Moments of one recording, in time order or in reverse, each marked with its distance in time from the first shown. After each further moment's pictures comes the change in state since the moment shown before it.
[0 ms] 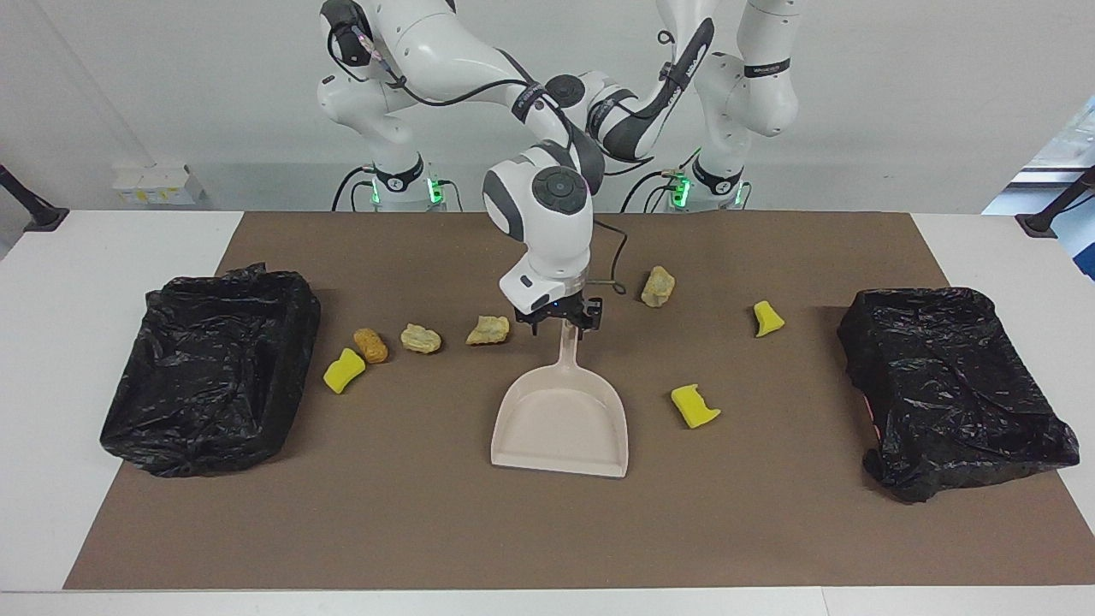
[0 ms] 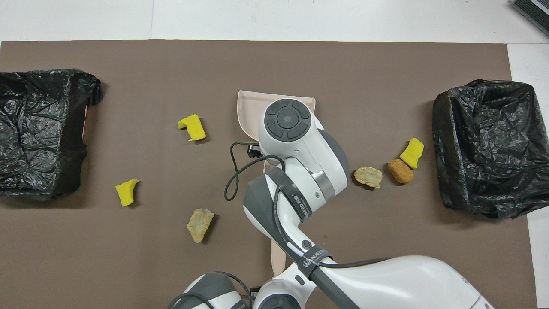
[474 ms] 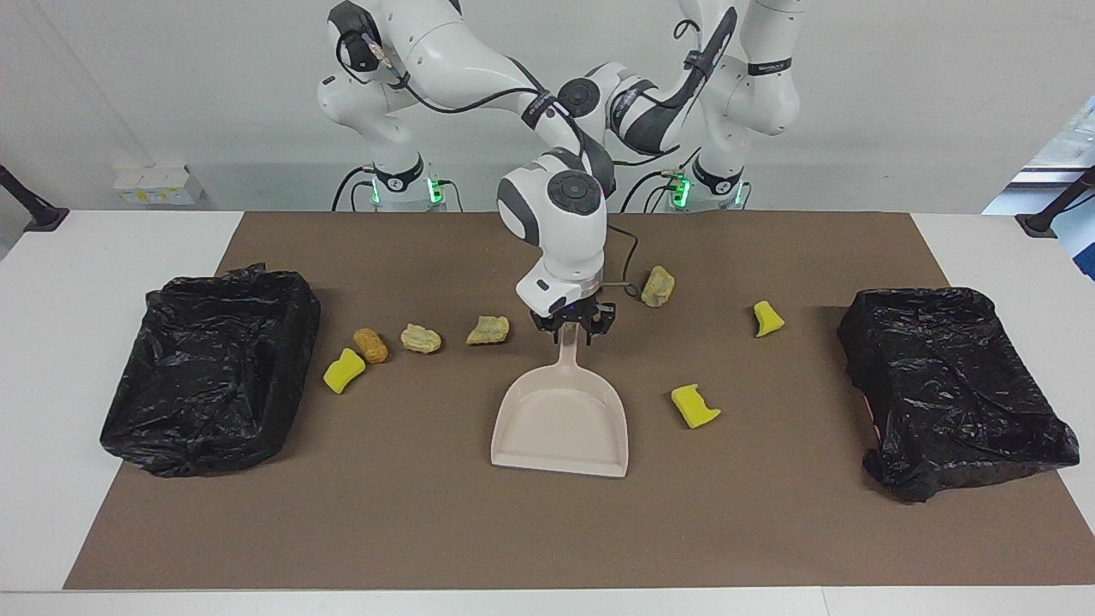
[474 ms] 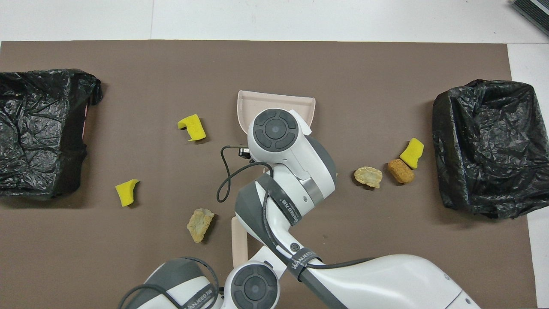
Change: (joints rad) left arm 0.152 -0.111 0.011 0.010 0.067 -0.351 0.002; right arm 0.026 0.025 -0.001 -0.005 -0.010 0.074 0.000
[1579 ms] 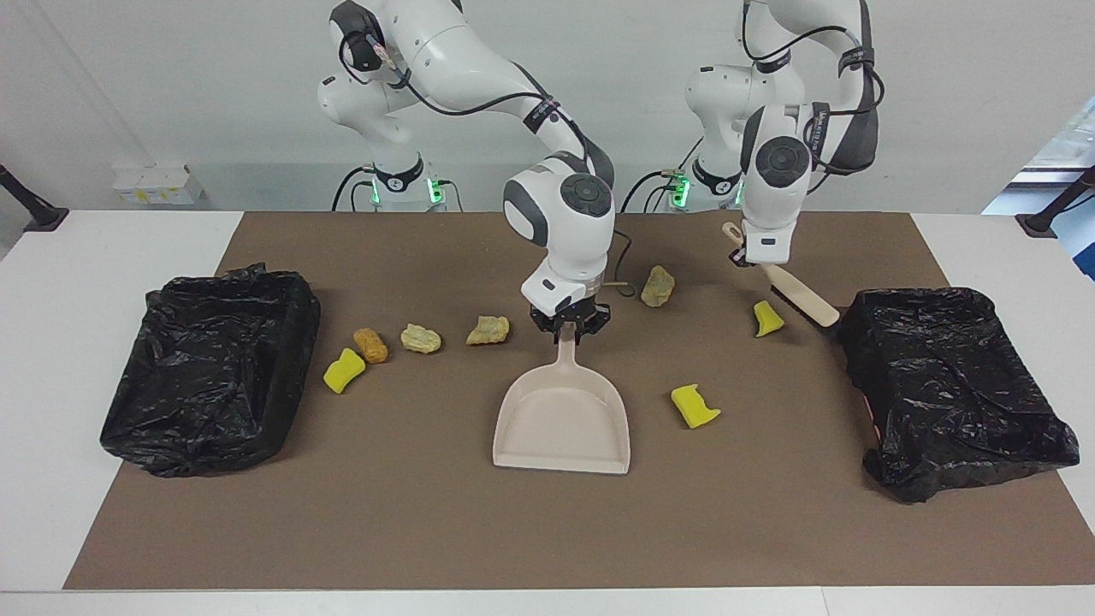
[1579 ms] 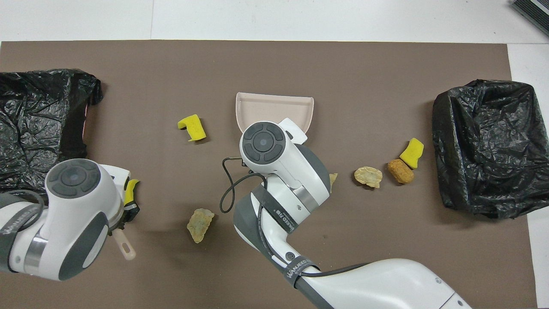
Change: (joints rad) left arm 0.707 -0.017 0.006 -0.001 0.342 -0.056 0.009; right arm 0.012 -0.009 0.018 -0.043 -0.082 -0.019 -0.001
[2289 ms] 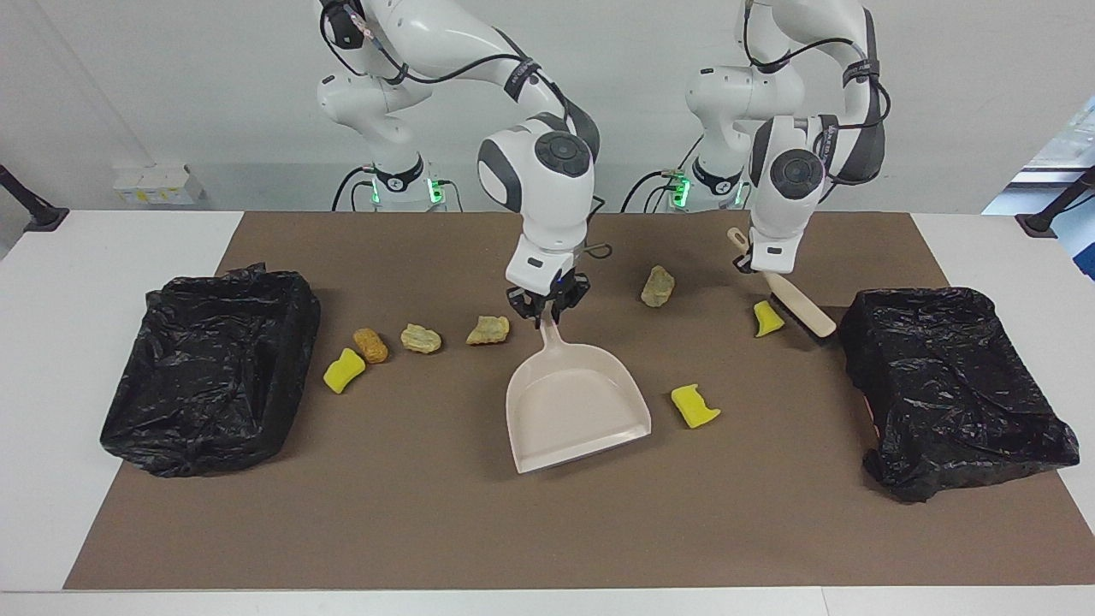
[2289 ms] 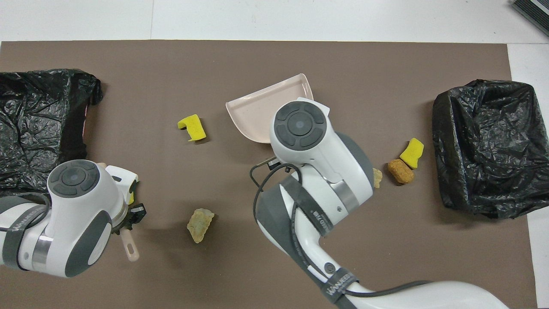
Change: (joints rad) left arm -0.006 0.022 -0.031 -0.030 -0.077 0.067 0.214; right arm -0.101 -0.164 -0.004 -0.005 -0.003 -0.192 -0.619
